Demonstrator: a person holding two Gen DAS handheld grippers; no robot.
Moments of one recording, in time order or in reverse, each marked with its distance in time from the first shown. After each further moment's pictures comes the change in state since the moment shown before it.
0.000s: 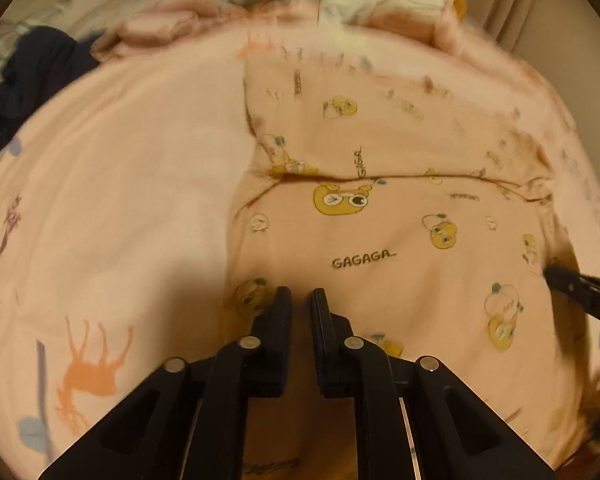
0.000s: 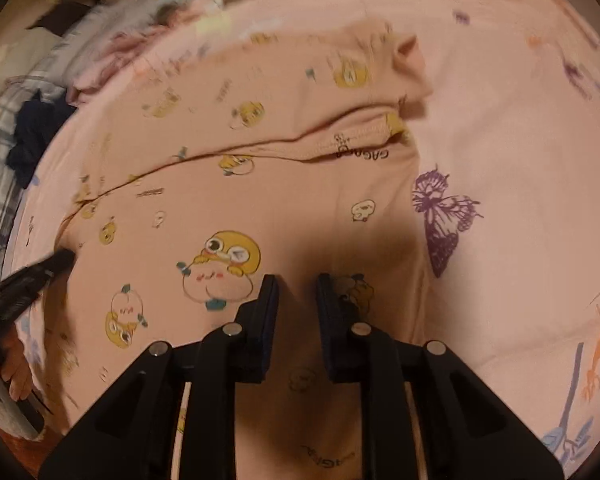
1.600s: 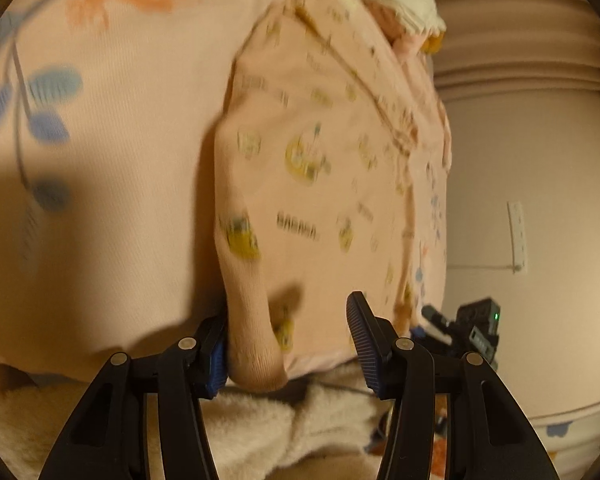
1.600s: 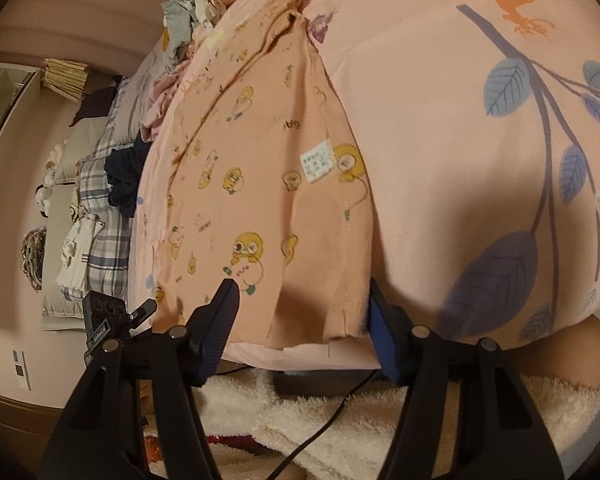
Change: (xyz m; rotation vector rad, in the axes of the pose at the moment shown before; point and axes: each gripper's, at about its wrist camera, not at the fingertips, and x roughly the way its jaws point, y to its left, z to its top) left arm -0.051 0.043 -0.121 -0.454 0.310 -0.689; right arm -0.078 -0.051 -0.148 0.416 0.110 0.429
